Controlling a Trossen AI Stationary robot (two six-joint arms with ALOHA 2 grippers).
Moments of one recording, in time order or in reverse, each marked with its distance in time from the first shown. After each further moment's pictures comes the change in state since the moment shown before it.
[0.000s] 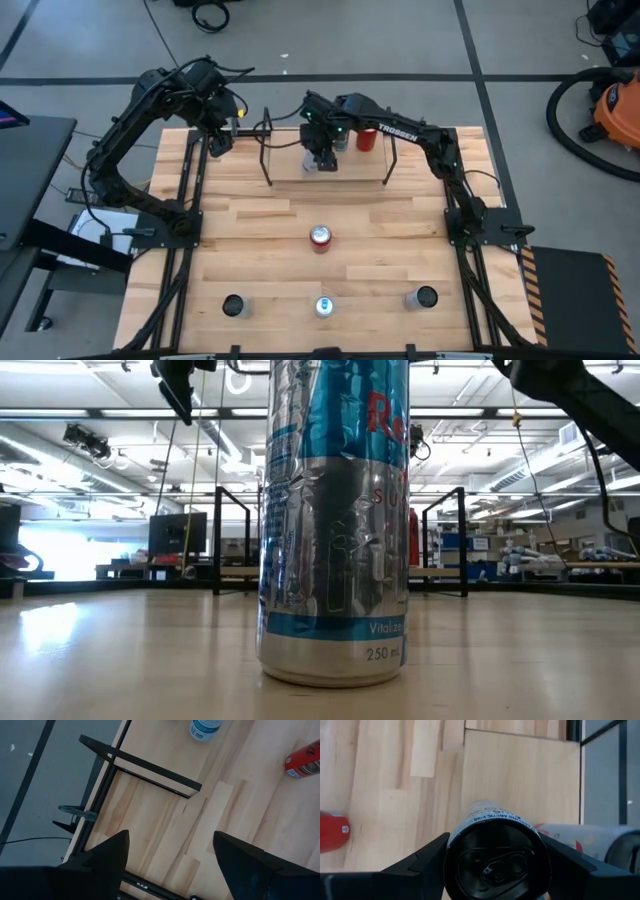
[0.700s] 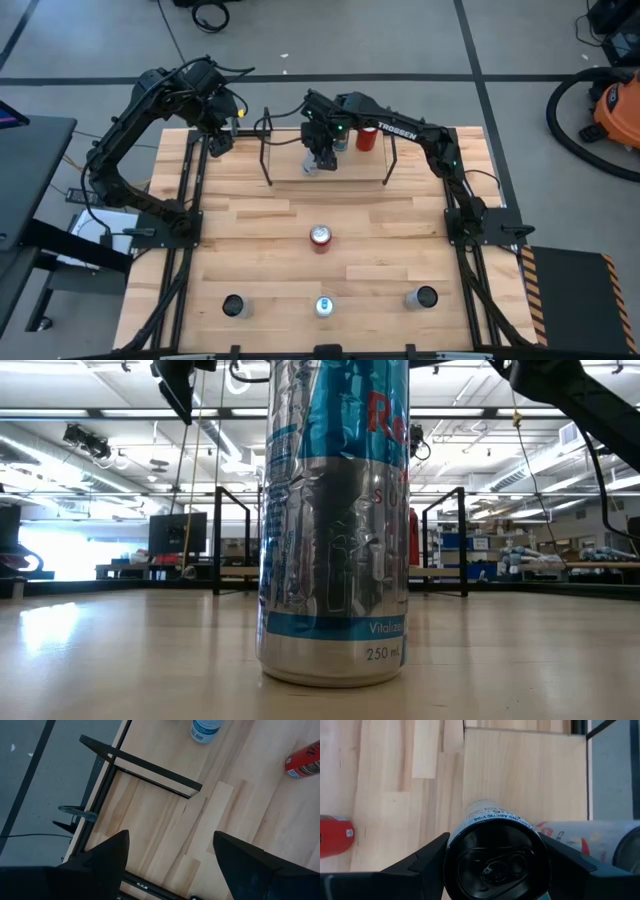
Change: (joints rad) left arm 0.000 0.000 0.000 0.001 0.000 0.000; right arm -0.022 0.004 -0.021 0.013 -0.042 0.022
